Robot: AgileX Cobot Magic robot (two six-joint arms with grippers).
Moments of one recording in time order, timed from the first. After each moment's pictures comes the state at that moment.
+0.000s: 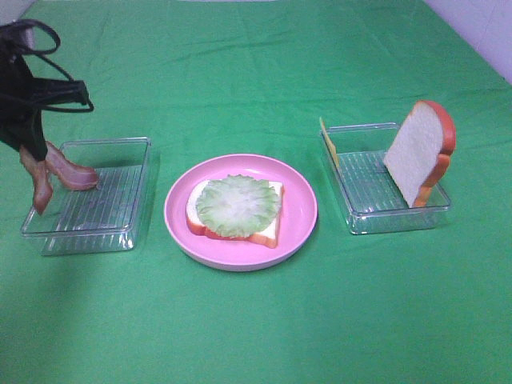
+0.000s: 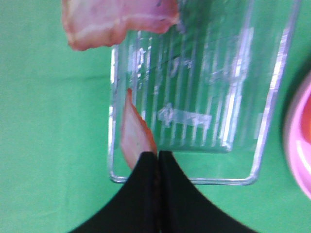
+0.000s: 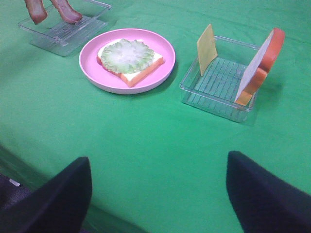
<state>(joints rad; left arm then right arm) -0.17 1.85 -1.42 -0.08 1.04 -0.28 0.48 -0.01 -0.51 0.10 1.06 -0.11</state>
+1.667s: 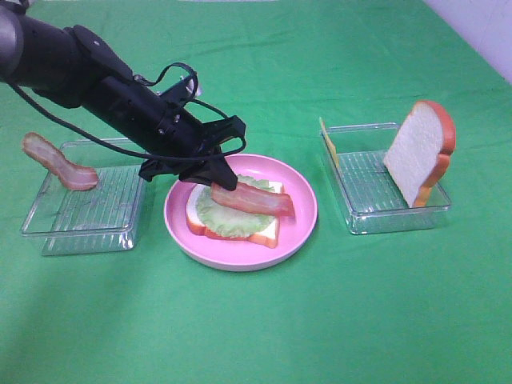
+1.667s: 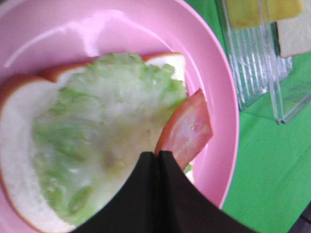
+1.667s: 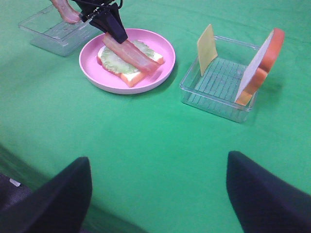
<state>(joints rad) -0.38 2.15 -1.42 -0.93 0.71 0.40 0.48 -0.01 -0.51 0.10 1.06 -0.11</state>
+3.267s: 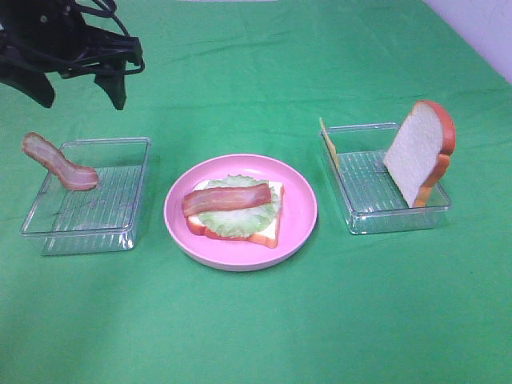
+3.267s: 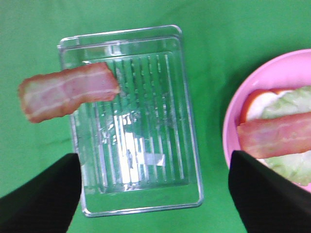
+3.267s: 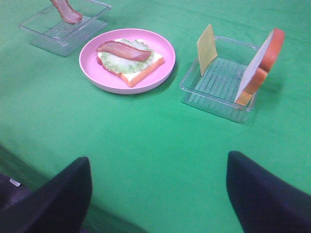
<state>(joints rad) -0.36 1.82 -1.56 0.12 1.04 -0.38 0.48 -0.01 -0.51 0.10 1.06 -0.11</state>
